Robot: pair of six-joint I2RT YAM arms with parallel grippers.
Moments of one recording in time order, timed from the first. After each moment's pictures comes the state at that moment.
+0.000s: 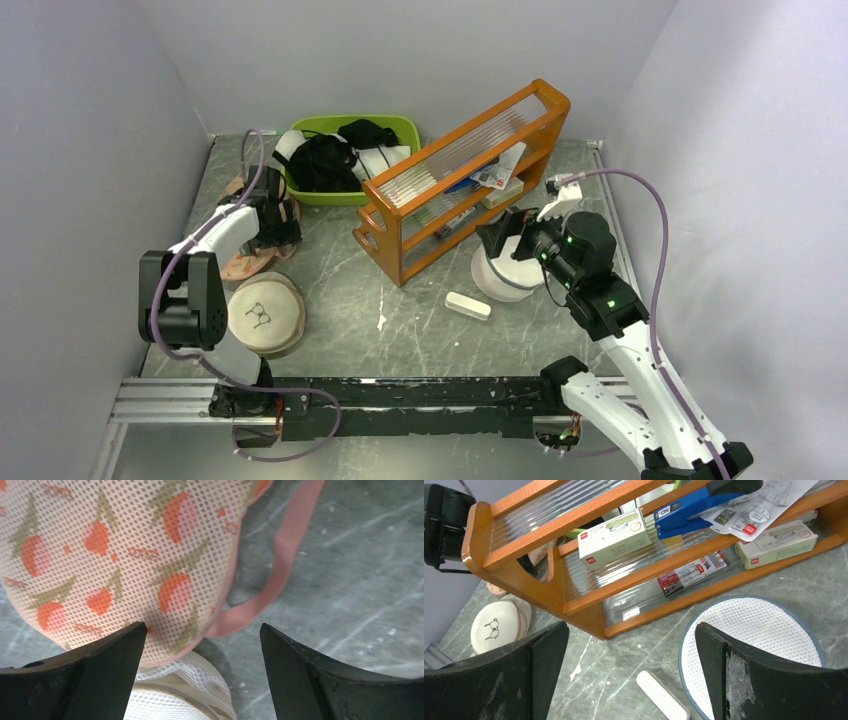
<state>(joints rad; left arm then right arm) -0.05 1.59 1.05 -0.57 -0.25 -0.34 0.43 0.74 0.88 -0.36 -0.06 0.32</state>
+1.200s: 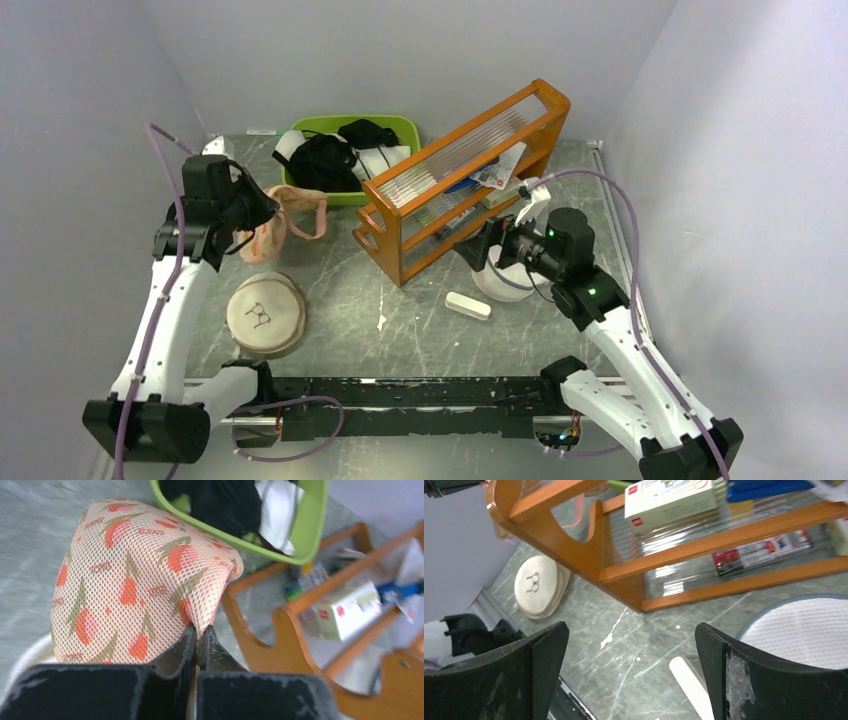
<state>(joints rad) -0.05 1.09 1.17 -0.66 -0.02 -0.51 0.42 0.80 0.81 -0.29 -0.30 0.34</state>
